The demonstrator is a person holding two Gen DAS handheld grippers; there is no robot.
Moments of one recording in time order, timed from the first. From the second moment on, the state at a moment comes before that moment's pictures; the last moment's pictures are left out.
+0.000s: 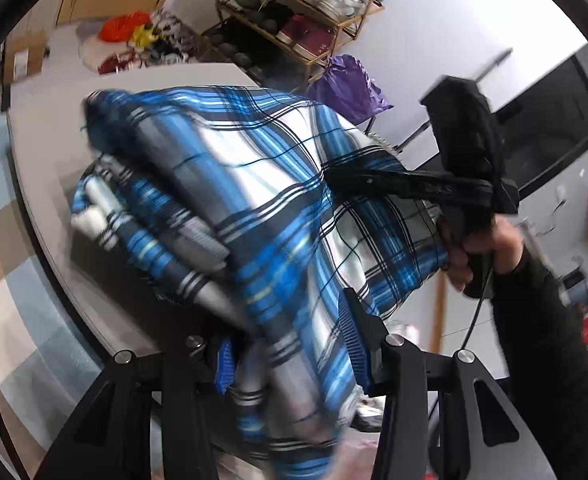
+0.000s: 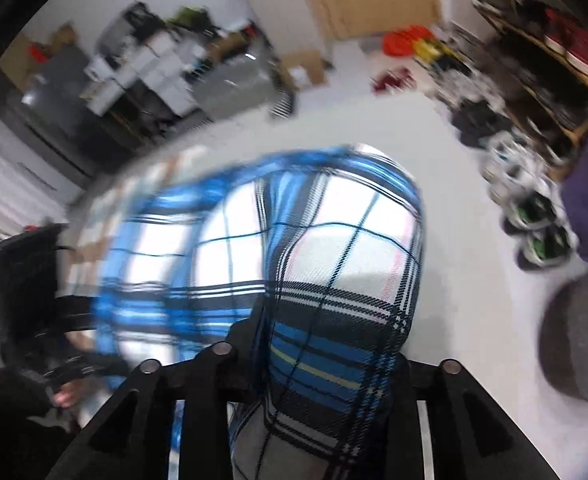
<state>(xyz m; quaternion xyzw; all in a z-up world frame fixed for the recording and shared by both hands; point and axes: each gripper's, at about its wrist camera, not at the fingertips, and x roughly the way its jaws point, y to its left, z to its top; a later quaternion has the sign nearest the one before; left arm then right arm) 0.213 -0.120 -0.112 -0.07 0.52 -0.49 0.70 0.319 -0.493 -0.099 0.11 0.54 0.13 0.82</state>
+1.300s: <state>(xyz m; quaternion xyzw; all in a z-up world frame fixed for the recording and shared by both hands) 0.219 -0.194 -0.119 0.16 0.53 -0.41 0.72 0.236 -0.497 -0.119 0.16 0.54 -0.08 0.82</state>
